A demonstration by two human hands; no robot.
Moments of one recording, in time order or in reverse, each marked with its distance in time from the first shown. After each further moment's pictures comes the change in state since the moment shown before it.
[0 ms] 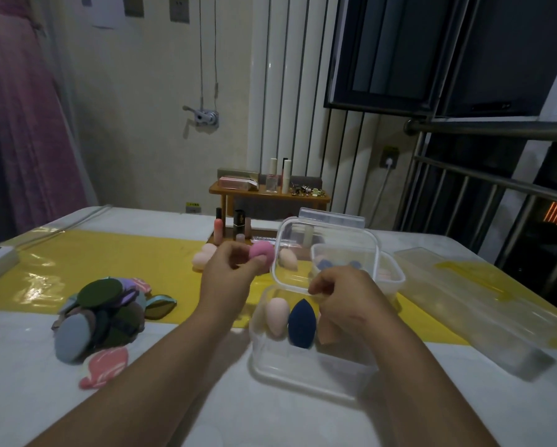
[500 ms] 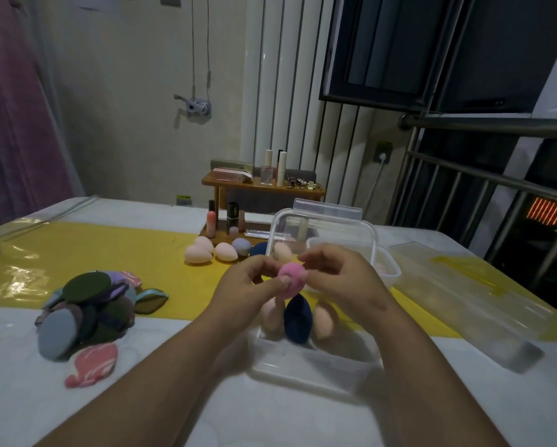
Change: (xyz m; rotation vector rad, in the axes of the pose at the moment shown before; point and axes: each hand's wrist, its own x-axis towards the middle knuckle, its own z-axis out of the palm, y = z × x) left_hand -0.024 0.002 0.008 -0.085 -0.368 0.015; right_hand -0.001 0.001 -0.004 0.498 0.019 -0.237
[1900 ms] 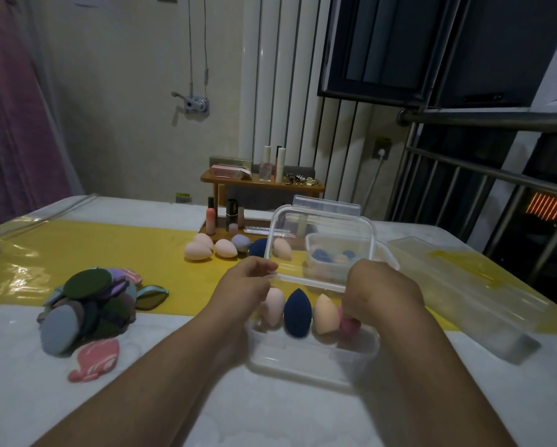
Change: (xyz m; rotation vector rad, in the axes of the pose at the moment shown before) left_hand -0.001 0.002 0.006 -0.041 0.099 -0.340; right_hand -0.011 -0.020 -0.018 -0.947 -0.063 0.585
